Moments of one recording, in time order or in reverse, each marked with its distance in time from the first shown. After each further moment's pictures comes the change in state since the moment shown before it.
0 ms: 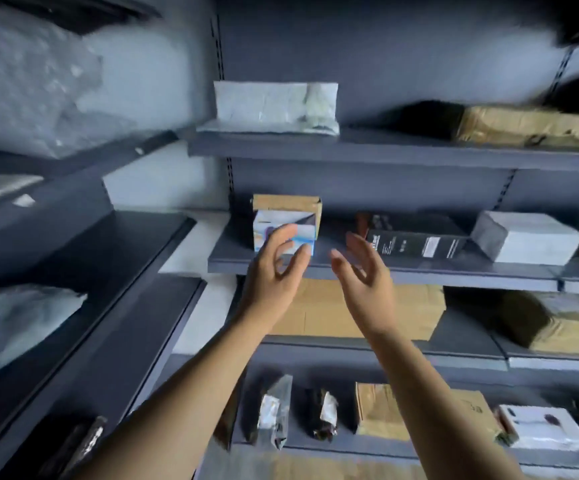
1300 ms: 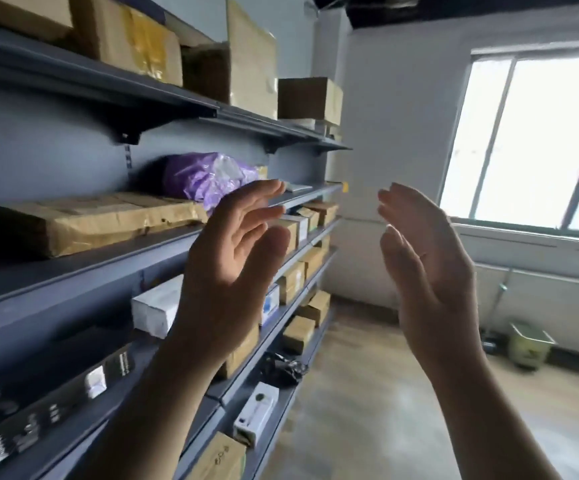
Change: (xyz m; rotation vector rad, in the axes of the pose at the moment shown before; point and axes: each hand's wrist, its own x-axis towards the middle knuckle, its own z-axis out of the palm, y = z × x) left_hand 0.068 0.220 0.259 -0.903 -0.892 0.582; right_hand -0.038 -0.233 -0.246 -0.820 0.904 -0.488
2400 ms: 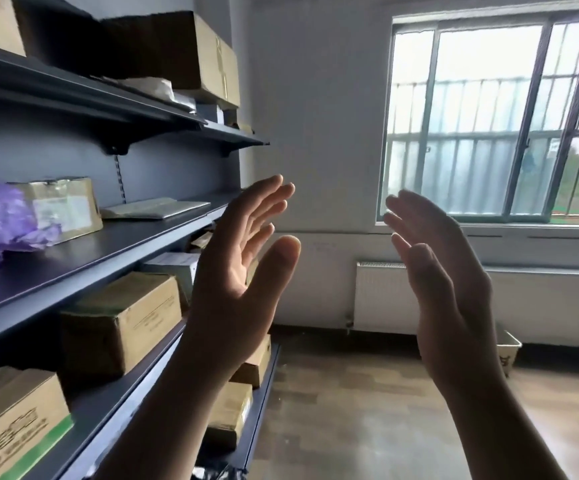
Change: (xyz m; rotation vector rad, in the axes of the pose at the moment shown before) left_hand 0.279 -0.483 0.328 -0.183 -0.155 0.057; right_hand 0.249 0.525 -0.123 -0.144 0.133 0.005
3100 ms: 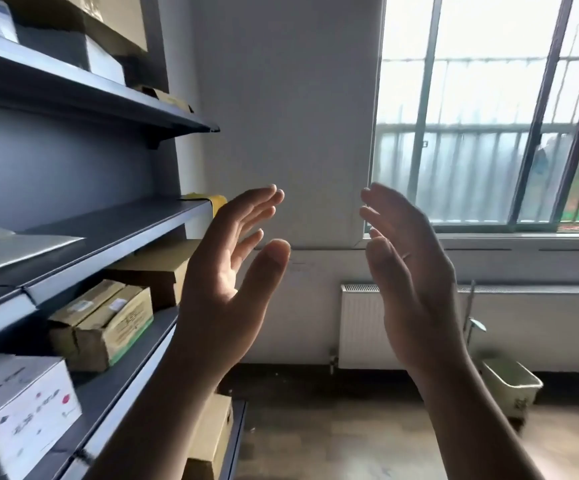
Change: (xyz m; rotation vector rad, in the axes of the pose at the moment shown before) left_hand 0.243 -0.467 0.113 -0.063 -0.015 -0.003; right_hand 0.252 0.462 0.051 -0.148 0.033 -0.017
